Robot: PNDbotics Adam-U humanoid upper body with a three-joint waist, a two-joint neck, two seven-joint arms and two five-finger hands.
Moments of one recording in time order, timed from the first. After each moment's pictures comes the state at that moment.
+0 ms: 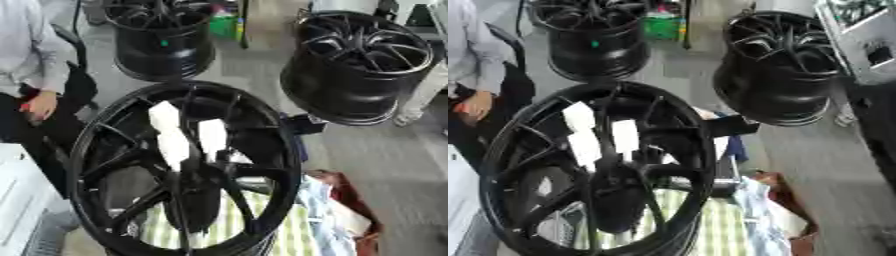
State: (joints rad) left arm -0.20 0.62 0.15 -1.95 0.23 -0.11 0.44; right arm -0.92 -0.49 0.20 -1.58 0.35 0.35 -0.15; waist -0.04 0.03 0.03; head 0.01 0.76
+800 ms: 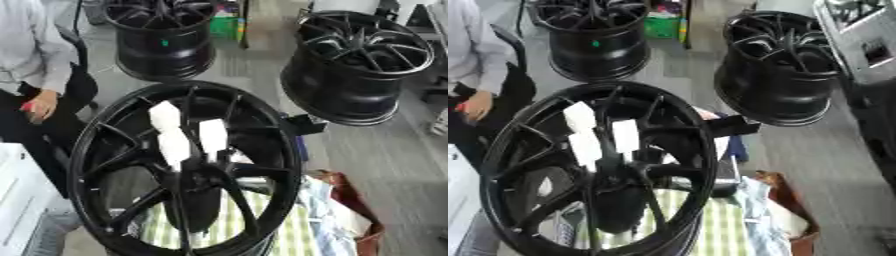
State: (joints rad) left arm -0.20 0.62 0.15 -1.95 0.23 -0.11 0.43; right arm -0.99 -0.50 0.27 -1.55 0.36 0.37 0.00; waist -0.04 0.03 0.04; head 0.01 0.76
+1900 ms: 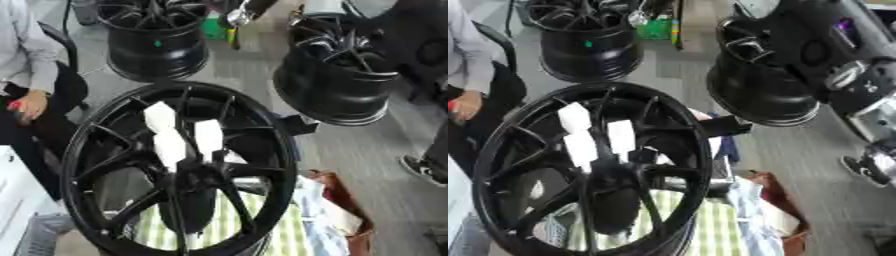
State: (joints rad) left arm -0.20 0.62 0.14 -1.94 0.24 -0.10 0.42; right arm -1.38 -0.33 0.58 -1.01 0.42 0.15 0.90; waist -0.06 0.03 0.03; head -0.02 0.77
